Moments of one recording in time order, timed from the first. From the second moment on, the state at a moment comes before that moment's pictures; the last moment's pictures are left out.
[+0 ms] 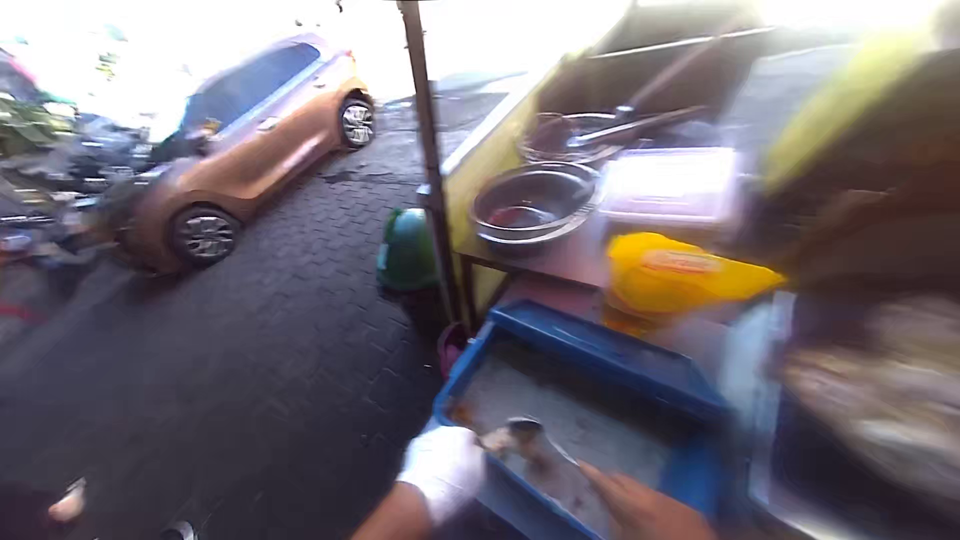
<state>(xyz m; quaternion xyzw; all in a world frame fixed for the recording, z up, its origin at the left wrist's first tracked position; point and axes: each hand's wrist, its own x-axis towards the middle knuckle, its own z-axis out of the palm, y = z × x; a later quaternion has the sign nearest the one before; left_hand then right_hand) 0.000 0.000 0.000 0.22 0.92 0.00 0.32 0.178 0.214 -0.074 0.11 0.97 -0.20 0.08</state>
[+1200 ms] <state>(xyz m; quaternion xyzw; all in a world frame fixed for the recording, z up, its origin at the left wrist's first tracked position) -0.046 -0.033 -0.009 0.23 0.89 0.05 0.39 0.103 0.183 -0.045 0.21 0.88 -0.11 0.41</state>
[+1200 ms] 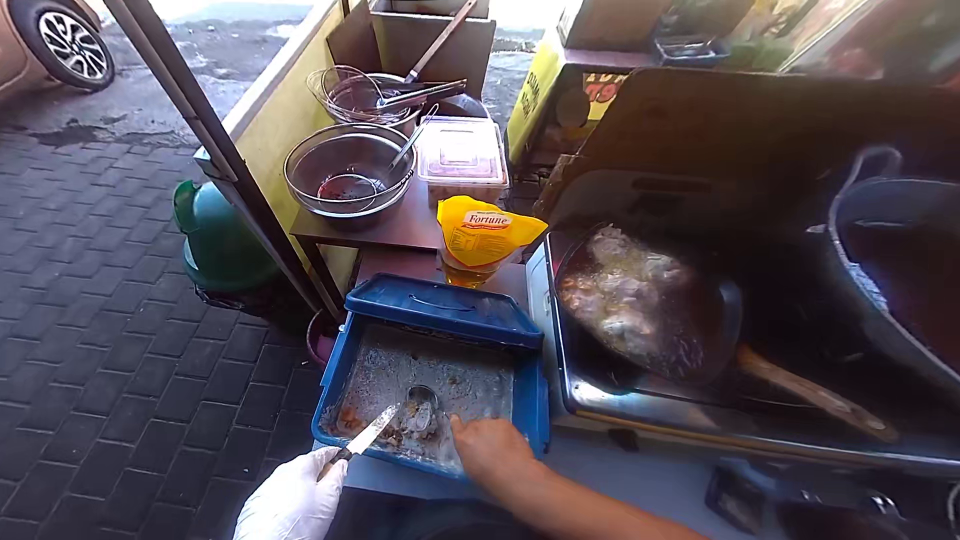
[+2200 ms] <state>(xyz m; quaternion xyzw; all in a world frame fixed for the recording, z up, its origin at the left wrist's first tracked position) -0.061 -0.047 -0.031 0.24 0.88 0.10 0.39 0.200 0.227 -0.072 0.35 0.70 -0.56 0.25</state>
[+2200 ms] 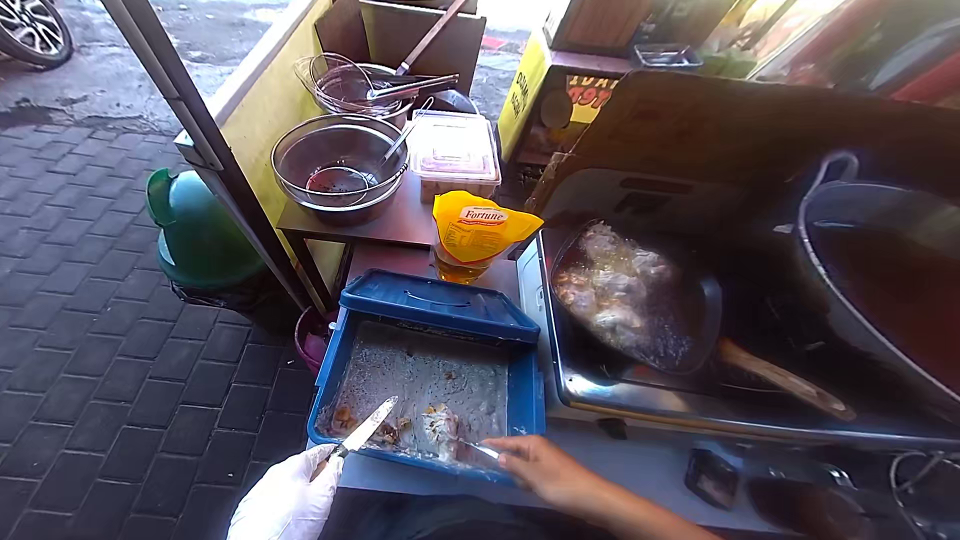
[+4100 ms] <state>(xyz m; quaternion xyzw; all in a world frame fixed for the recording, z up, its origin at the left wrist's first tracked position) 0.025 0.229 0.030 0.54 0.65 0.40 0.37 0.373 0.411 0.029 0.45 0.87 -0.11 -0.16</state>
